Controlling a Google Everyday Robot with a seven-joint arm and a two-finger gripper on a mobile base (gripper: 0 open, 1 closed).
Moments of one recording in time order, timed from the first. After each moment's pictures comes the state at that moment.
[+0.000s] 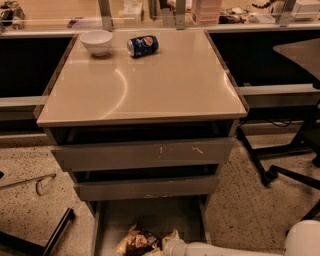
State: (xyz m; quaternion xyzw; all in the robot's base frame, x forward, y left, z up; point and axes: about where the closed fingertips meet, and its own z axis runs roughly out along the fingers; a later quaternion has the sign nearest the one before) arm 0.438 0.005 0.194 -0.26 0.88 0.23 0.33
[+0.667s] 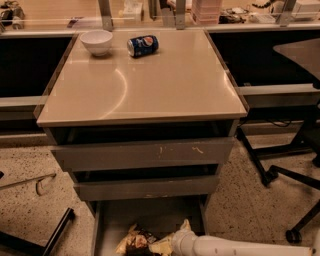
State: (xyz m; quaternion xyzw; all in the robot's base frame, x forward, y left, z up) arm 0.455 -0.033 0.271 -0.25 0.89 0.18 0.35
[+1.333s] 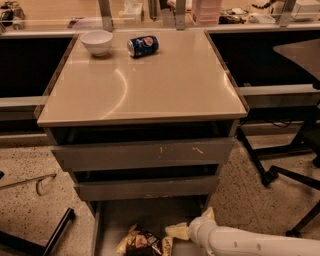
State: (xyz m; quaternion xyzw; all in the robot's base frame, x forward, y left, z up) arm 0.467 -0.106 0.386 -0.19 0.91 0.09 0.37
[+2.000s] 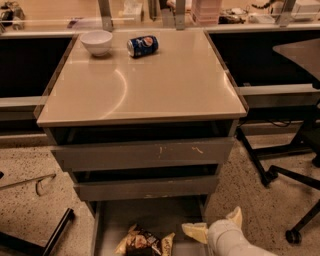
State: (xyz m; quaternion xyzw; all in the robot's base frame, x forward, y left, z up) arm 0.428 -0.168 0.504 -0.13 0.90 0.01 0.42
